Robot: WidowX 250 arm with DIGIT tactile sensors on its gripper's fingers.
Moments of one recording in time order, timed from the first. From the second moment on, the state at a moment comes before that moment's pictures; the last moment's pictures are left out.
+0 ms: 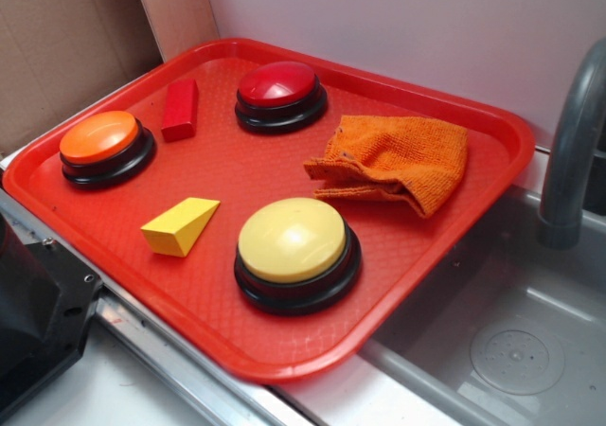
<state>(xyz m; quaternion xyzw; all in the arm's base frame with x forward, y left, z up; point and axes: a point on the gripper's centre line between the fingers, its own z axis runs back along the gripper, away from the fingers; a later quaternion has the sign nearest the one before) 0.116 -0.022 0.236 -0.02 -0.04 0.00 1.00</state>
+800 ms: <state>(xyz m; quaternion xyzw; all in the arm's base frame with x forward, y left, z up) 0.194 -0.052 0.193 0.04 -0.13 -0.20 0.97</state>
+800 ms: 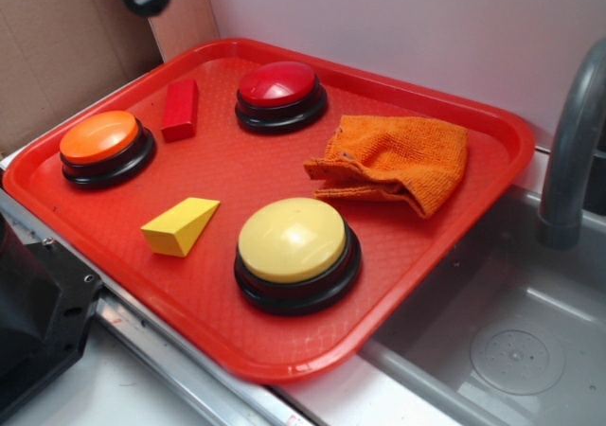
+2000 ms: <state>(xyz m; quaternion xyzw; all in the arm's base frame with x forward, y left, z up) 0.269 -0.100 0.033 -0.08 -0.12 -0.32 0.94</state>
